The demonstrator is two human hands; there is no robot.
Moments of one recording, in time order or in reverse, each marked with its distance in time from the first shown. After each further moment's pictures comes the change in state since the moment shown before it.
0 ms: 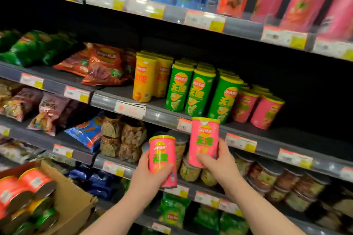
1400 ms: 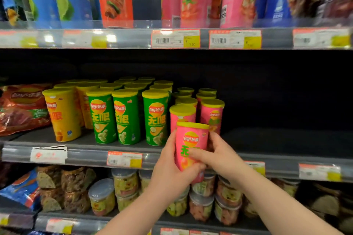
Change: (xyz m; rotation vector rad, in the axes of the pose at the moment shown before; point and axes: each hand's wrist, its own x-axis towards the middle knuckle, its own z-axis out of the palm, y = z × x) left_hand 0.037 0.088 0.215 0.243 -0.251 0.416; right_hand 0.073 0.013 -0.174 0.173 -0.097 -0.056
